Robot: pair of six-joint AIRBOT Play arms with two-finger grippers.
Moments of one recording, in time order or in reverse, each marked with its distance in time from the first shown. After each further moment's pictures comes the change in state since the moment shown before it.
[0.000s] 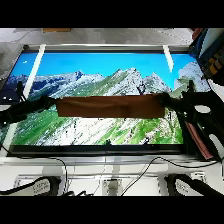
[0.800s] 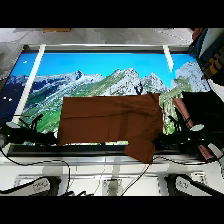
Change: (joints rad) left arm 0.140 0.014 -0.235 0.645 -0.345 -0.066; right arm -0.241 -0.037 -0.290 -0.538 0.666 -0.060
